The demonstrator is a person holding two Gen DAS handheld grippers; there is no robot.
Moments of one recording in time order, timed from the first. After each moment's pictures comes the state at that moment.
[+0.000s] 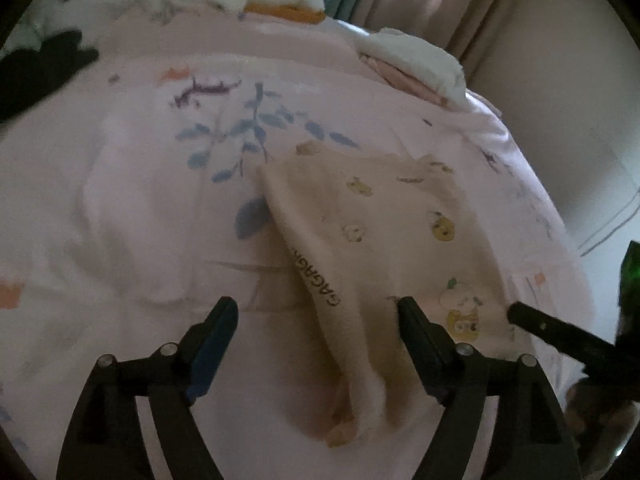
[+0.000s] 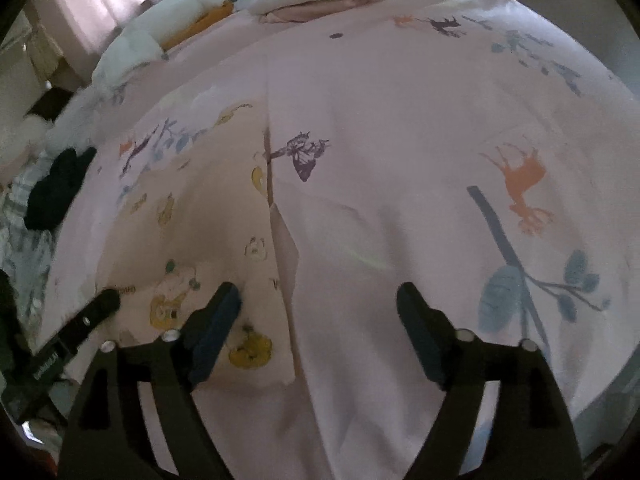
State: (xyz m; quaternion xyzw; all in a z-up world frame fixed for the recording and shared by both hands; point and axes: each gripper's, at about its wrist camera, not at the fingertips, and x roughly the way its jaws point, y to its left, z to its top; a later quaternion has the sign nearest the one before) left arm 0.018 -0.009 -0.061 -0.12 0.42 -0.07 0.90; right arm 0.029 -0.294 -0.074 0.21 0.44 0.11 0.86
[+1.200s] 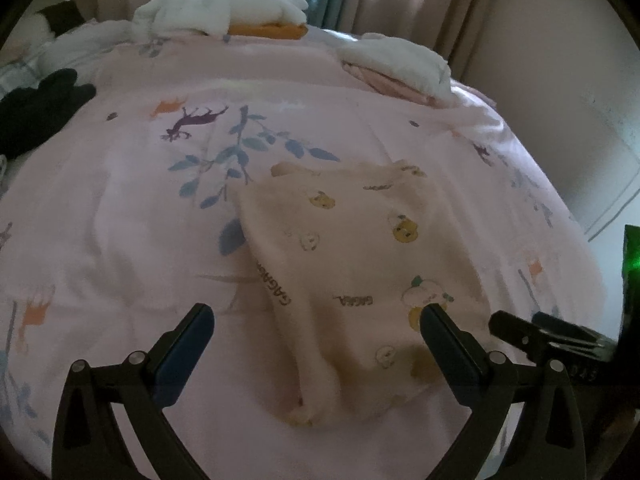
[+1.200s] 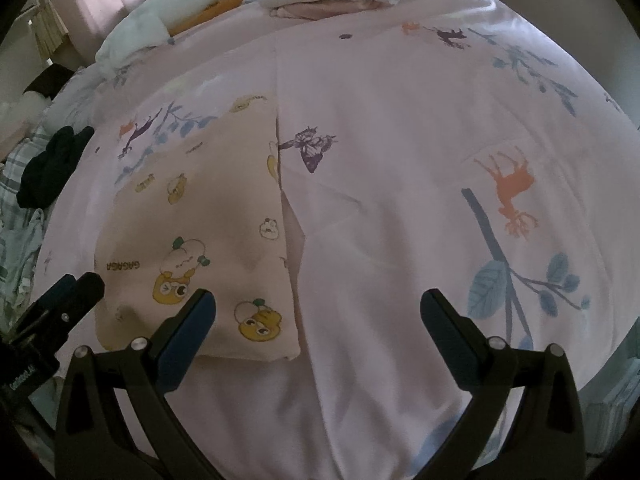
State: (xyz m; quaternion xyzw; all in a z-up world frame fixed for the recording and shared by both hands) left arm 0.009 -0.034 -0.040 -0.08 0.41 -0.06 0.91; right arm 0.019 -0.286 -0.063 0.18 0.45 0.11 0.87
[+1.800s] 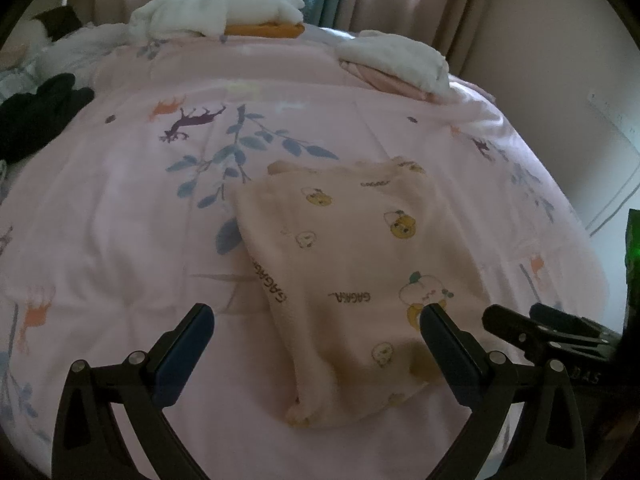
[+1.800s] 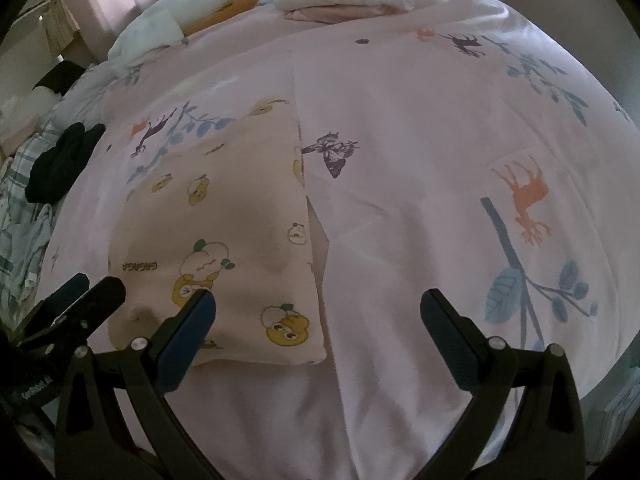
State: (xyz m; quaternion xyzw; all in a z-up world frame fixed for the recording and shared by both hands) left arm 0.009 -0.041 -0.042 -0.07 0.41 -0.06 0.91; right arm 0.019 -0.275 -0.057 0.17 0.44 0.12 0.87
